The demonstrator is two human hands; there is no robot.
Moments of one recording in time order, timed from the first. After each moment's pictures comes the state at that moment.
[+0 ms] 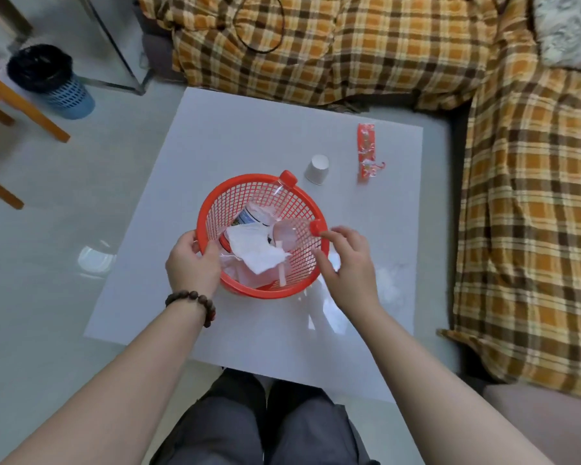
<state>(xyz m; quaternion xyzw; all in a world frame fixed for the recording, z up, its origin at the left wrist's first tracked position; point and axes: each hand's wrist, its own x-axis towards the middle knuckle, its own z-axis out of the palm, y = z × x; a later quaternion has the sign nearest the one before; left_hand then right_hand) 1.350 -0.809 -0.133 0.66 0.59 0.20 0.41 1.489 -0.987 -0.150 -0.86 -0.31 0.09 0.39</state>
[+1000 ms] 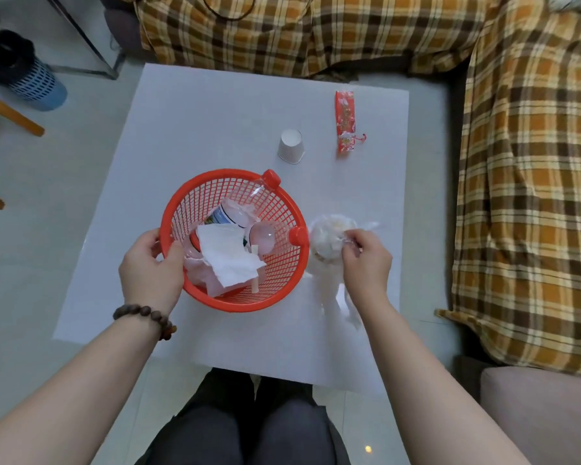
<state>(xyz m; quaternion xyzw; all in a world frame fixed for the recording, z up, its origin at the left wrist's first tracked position) 1.363 -0.836 -0.143 0.71 0.56 0.19 0.39 1.542 -1.043 -0.204 -0.87 -0.07 0.13 0.47</state>
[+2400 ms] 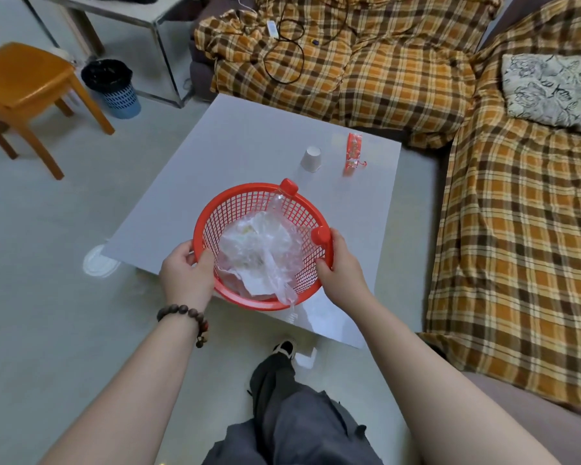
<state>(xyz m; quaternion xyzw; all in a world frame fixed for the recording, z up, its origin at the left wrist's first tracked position) 1.206 -1.012 -0.084 0.61 0.60 0.29 0.43 1.386 -1.151 -0.096 -0.81 -0.30 0.27 0.41</state>
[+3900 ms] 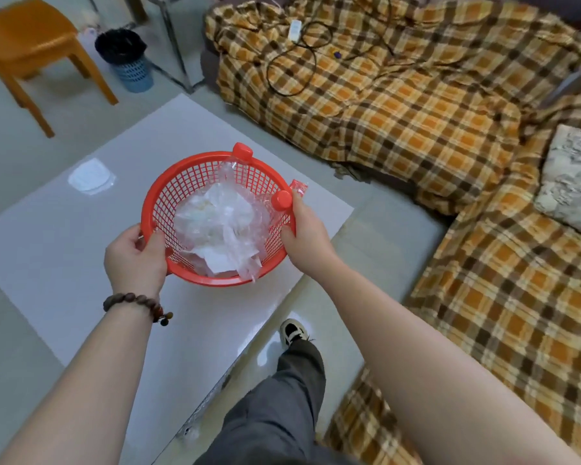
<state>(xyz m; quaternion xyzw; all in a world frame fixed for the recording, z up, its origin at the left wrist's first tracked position) 1.632 -1.043 -0.086 0.46 0.70 0.41 0.36 1.864 -1.076 -0.106 -0.72 -0.53 0.29 0.35</state>
